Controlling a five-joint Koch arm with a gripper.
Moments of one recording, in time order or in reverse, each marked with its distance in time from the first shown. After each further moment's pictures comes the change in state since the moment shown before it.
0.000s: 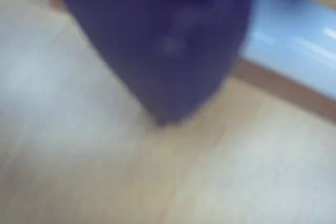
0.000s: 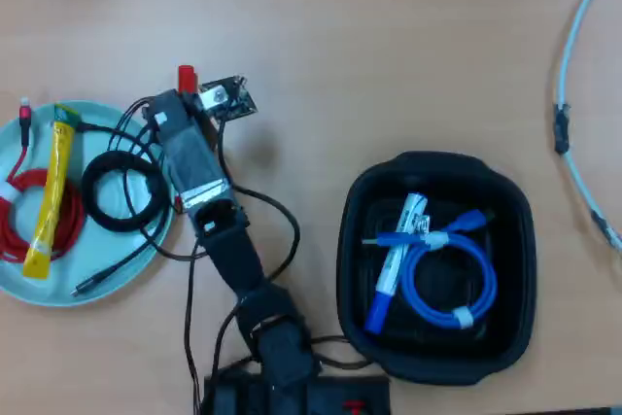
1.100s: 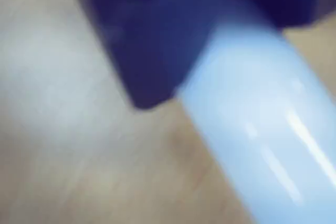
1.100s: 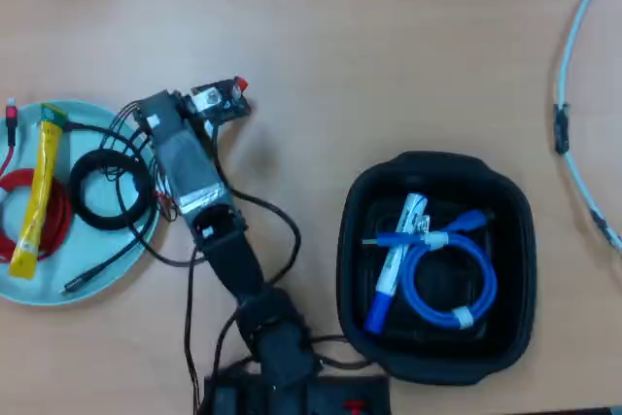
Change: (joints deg) arm -1.8 5.9 -0.8 7.2 11.4
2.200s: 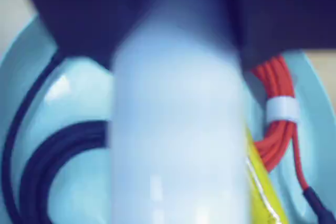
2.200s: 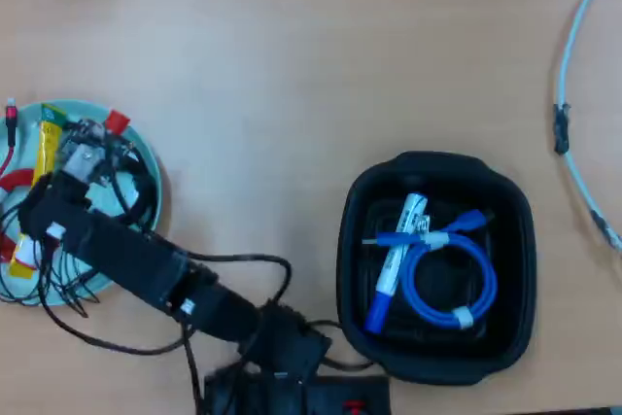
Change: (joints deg) arm -32.1 14.7 -5.4 -9.4 28.3
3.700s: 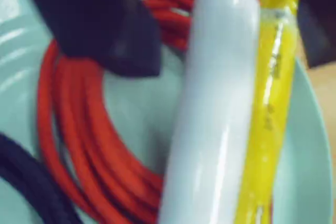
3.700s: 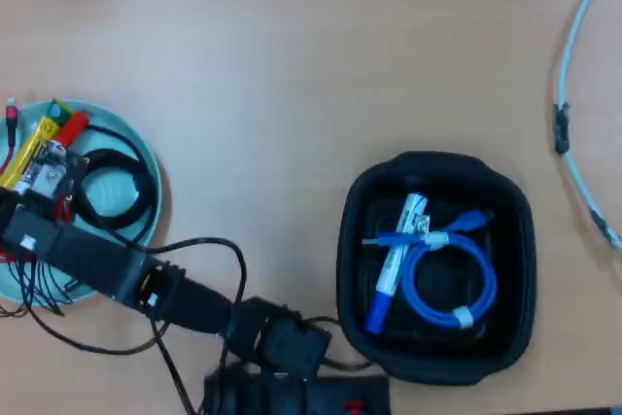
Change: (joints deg) arm -6.2 -15.7 0.0 -23.3 0.1
